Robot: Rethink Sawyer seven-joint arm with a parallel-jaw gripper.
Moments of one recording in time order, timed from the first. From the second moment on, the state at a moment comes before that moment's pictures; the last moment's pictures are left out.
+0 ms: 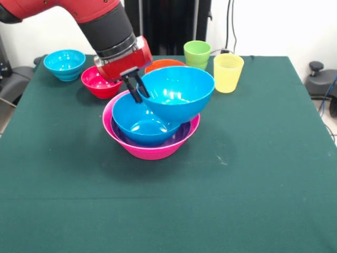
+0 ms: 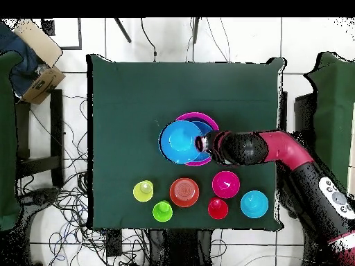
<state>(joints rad) -1.13 -0.40 0.97 1.73 -0.70 0.78 1.61</state>
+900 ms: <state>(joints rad) -1.12 -0.33 0.98 1.60 -0.70 0.94 1.41</state>
